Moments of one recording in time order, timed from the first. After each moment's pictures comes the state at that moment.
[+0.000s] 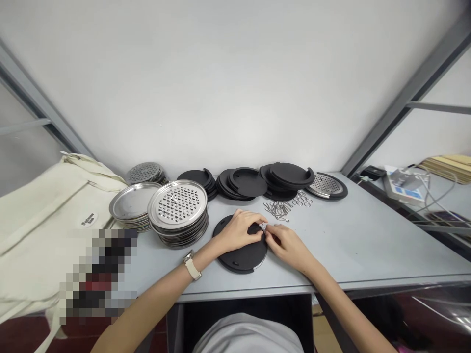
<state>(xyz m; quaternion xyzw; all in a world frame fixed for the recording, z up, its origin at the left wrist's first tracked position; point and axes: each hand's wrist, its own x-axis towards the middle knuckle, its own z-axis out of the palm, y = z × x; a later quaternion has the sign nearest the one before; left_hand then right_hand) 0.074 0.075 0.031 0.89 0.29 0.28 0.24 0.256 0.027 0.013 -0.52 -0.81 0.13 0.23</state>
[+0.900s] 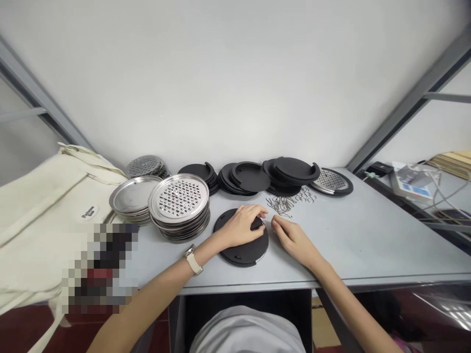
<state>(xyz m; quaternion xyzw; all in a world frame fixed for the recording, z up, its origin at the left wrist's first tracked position) 0.073 0.070 0.033 0.88 0.29 0.29 0.24 0.259 0.025 0.019 -0.54 -0.76 0.22 0.29</state>
